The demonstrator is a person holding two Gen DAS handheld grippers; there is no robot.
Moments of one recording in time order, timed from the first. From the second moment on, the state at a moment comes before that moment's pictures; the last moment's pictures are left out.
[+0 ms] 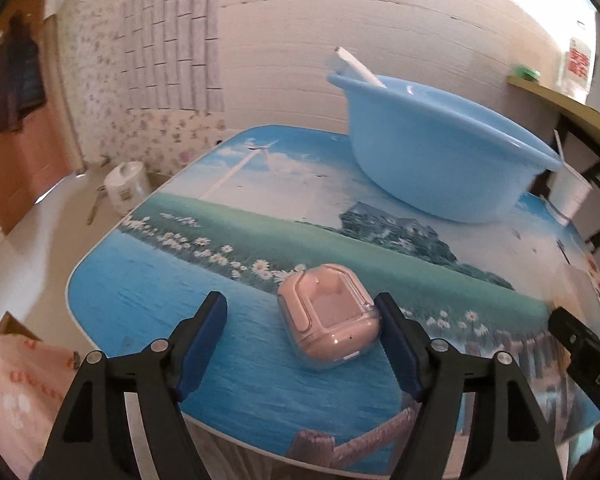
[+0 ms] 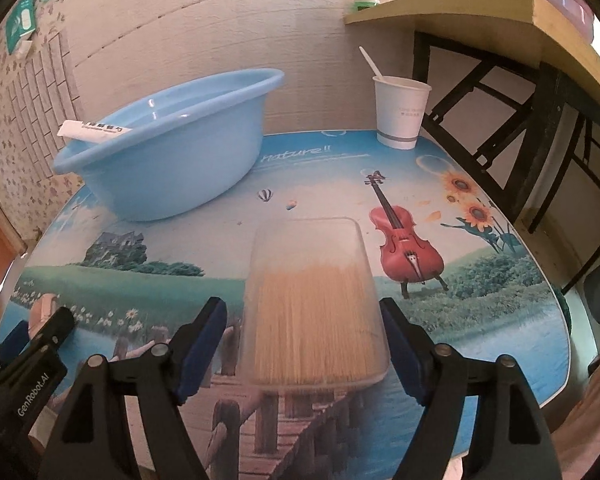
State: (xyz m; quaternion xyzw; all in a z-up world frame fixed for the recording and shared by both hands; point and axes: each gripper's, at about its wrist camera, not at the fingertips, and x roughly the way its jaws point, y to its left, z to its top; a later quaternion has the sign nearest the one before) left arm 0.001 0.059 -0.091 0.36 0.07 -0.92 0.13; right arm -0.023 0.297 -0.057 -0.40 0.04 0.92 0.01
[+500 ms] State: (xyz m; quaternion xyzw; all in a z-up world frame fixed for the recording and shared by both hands) left arm -0.006 0.065 -0.093 0.37 0.09 -0.90 0.20; right arm -0.027 0.299 -0.060 -0.39 0.04 0.92 0.00
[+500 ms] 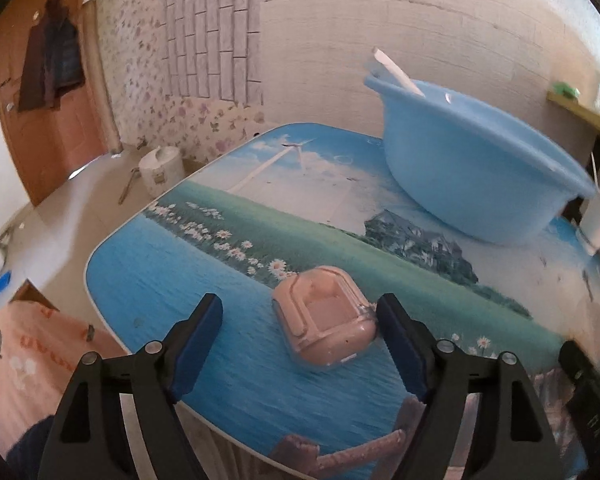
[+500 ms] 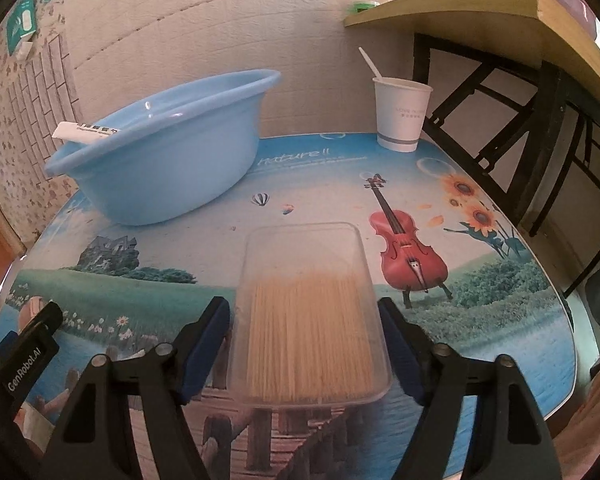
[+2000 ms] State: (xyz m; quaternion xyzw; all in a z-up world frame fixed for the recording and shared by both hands) left arm -0.020 0.066 0.003 0.30 -0.01 -0.95 -0.05; right arm -0.020 0.267 0.027 -0.33 0.02 0.94 -0.05
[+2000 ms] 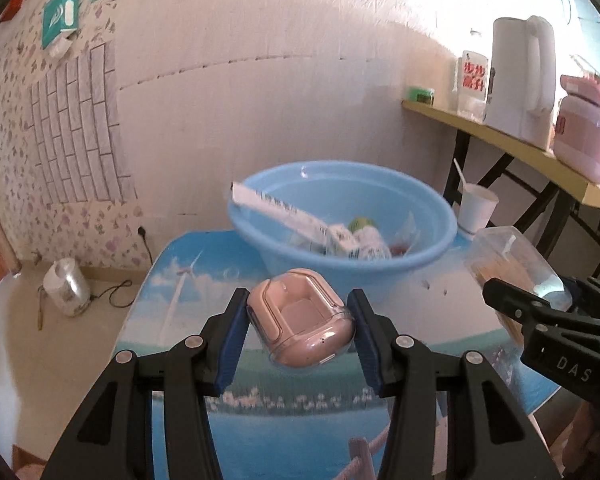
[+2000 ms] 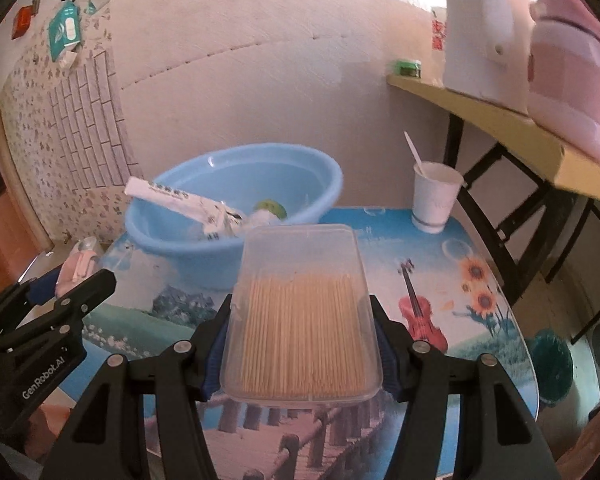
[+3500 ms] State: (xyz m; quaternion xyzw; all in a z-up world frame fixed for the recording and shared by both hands) left arm -0.134 0.038 0.015 0.29 0.00 -0.95 -0.06; right arm -0.142 0.227 0.037 -0.33 -0.02 0.94 -0.10
